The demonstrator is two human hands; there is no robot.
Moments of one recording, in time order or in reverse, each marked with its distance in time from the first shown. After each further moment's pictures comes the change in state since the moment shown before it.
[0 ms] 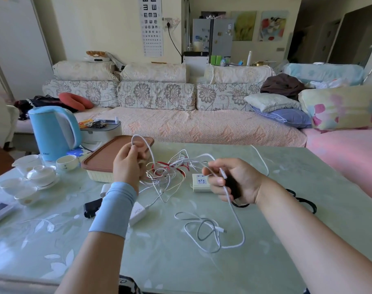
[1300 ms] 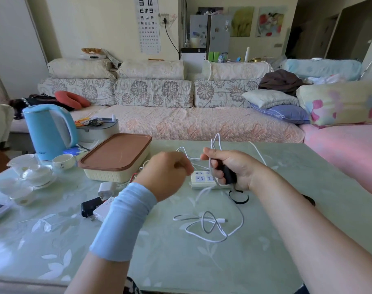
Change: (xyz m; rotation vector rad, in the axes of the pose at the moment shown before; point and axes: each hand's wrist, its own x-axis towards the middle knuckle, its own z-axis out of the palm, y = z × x) left_hand -0.065 0.030 0.043 0.977 -0.521 0.234; right_hand 0.009 -0.013 0.006 -0.122 0.420 -0.070
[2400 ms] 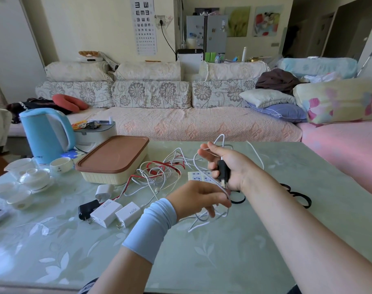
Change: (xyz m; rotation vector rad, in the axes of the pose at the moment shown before) left_hand 0.001 -0.002 0.070 -0.384 -0.531 0.010; right_hand 0.002 0.001 -0.002 0.362 0.071 0.006
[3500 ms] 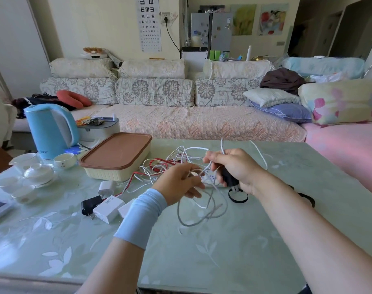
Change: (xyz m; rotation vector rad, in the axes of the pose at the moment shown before) left_hand -0.001 -0.013 -0.035 -0.025 0.287 0.049; right_hand -0.011 0.007 -0.007 -0.540 -0.001 -0.241
